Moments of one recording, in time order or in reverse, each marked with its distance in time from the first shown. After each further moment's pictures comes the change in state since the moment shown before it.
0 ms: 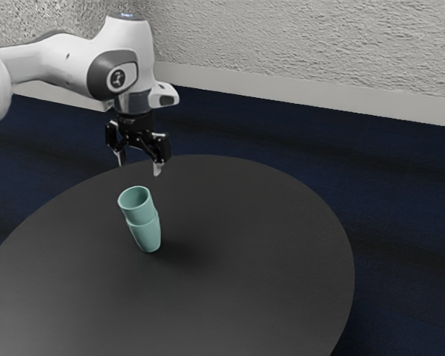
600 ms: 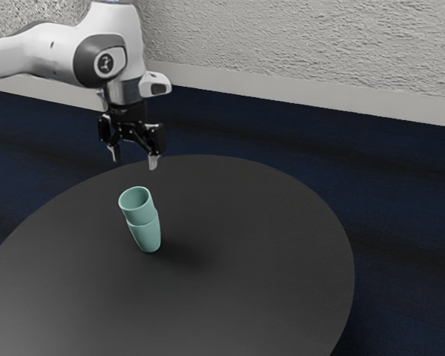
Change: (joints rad) arm -0.060 -0.059 0.068 0.000 -0.069 -0.062 0.028
